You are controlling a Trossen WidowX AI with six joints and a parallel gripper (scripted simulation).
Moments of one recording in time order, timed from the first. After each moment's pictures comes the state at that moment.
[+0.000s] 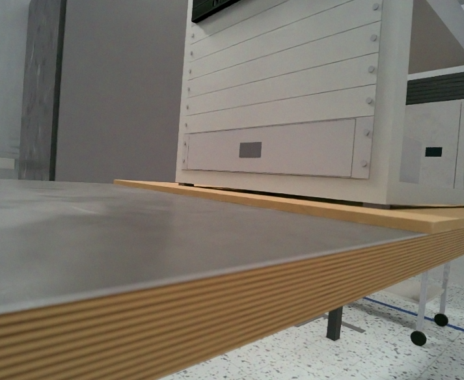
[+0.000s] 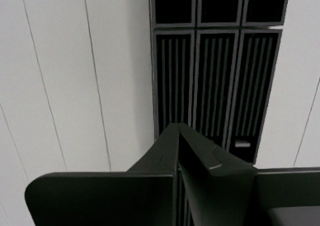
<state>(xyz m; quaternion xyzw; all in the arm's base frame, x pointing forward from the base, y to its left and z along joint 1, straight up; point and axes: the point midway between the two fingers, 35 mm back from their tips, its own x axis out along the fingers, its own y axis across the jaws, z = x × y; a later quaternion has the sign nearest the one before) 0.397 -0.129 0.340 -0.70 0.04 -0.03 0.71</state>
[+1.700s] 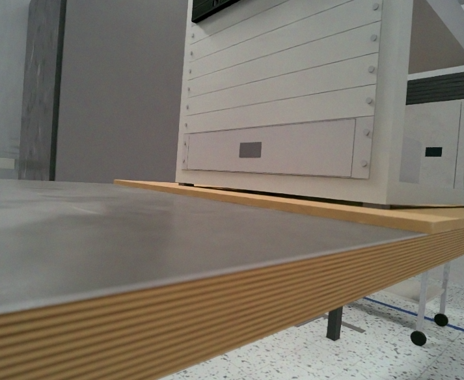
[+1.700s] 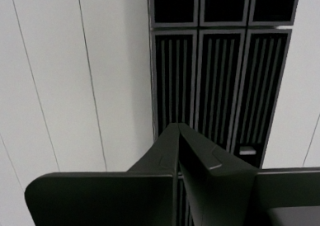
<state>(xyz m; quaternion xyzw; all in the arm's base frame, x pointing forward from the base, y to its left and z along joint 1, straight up) 0.407 -0.130 0.340 -0.70 0.04 -0.03 0.71</state>
